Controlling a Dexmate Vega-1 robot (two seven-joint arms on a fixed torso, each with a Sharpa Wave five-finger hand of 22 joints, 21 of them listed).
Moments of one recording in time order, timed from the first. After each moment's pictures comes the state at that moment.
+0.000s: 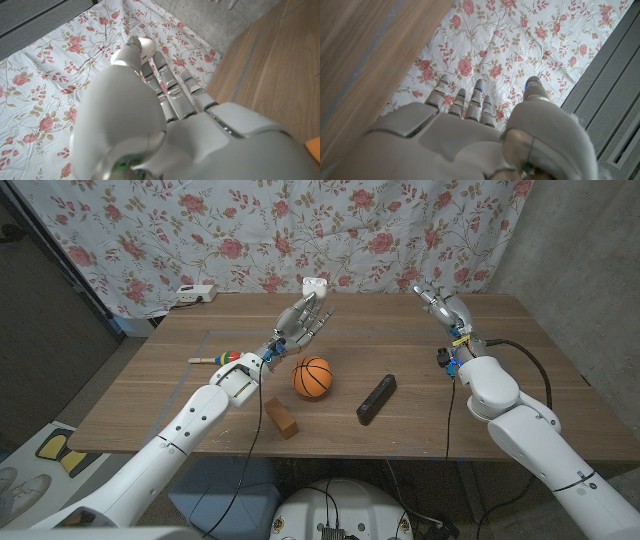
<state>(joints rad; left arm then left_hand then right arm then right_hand) 0.98 0.57 0.35 -1.84 -1.55 0.11 0.00 1.36 0.12 0.23 -0.17 0.28 0.73 -0.17 0.77 0.40 0.87 -0.17 0.53 0.33 0.93 -0.18 0.33 0.26 0.41 0.01 0.26 0.19 -1.26 -0.62 -0.13 -2.17 0.25 -0.12 -0.34 0.70 0.09 0.18 -0.15 0.20 0.07 -0.07 0.20 0.19 0.32 -0.04 0.26 0.36 0.02 0.00 0.26 0.23 0.15 0.17 0.19 0.17</state>
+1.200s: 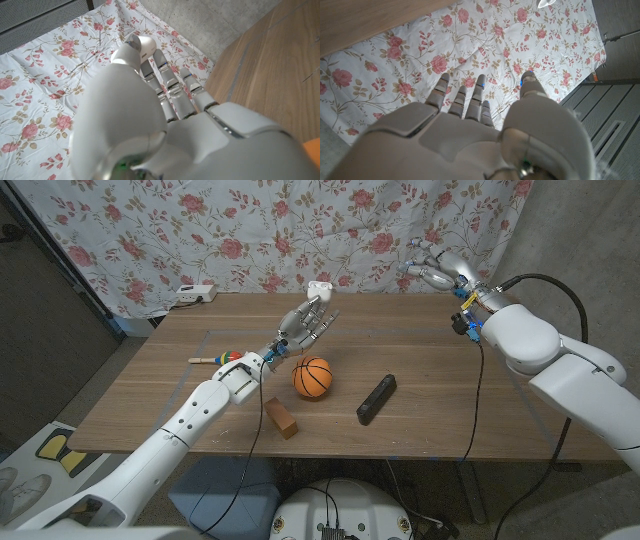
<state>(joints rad) 0.93 0.56 0.37 -1.76 -1.56 0.16 -0.07 1.37 0.09 0.21 -0.16 0.32 0.75 -0.15 0.78 0.39 0.88 -0.16 0.54 0.33 0.95 -0.16 0.33 0.24 0.47 0.00 0.28 0.19 -1.14 -0.88 -0.07 -2.39 0.19 -0.38 -0.14 0.77 0.10 0.22 -0.16 0.23 -0.01 -0.05 0.19 0.19 0.39 -0.05 0.28 0.39 0.05 0.00 0.27 0.22 0.17 0.18 0.19 0.17</state>
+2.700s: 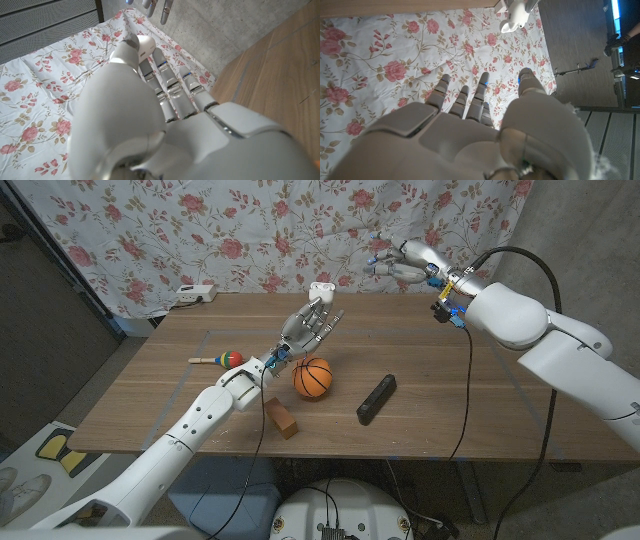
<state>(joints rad) 0.95 0.54 0.38 -1.74 -1.56 0.17 -0.21 1.36 0.08 0.20 -0.16 0.36 0.76 -0.15 0.79 0.39 0.91 -0.16 0.54 0.33 0.98 -0.17 0.32 0.23 0.47 0.01 0.28 0.20 -0.94 -0.94 -0.22 -2.37 0.14 -0.31 0.03 0.81 0.09 0.24 -0.16 0.25 -0.05 -0.05 0.20 0.19 0.44 -0.08 0.29 0.43 0.07 -0.03 0.28 0.22 0.17 0.16 0.19 0.17</state>
